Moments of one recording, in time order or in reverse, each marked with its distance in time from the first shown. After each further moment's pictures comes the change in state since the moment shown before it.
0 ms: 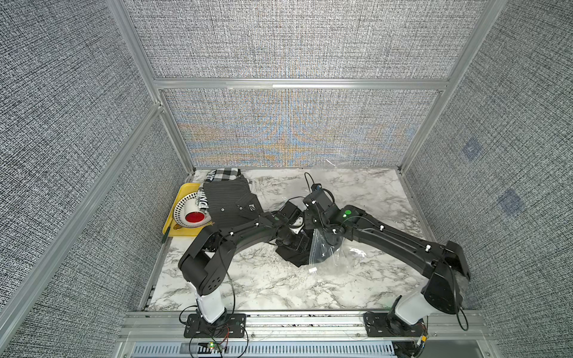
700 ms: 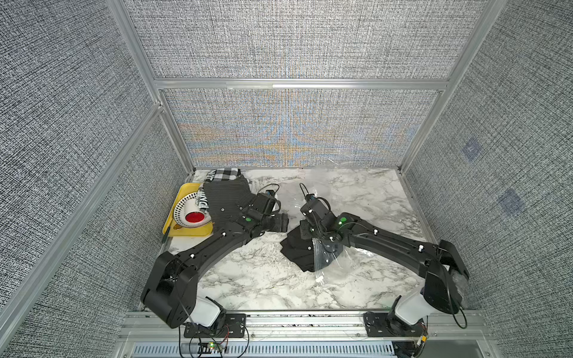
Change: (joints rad) left arm 0.179 -0.241 -0.082 0.124 -0.307 -0.188; right arm 0.032 -0.001 -0.093 0.066 -0.120 -0.018
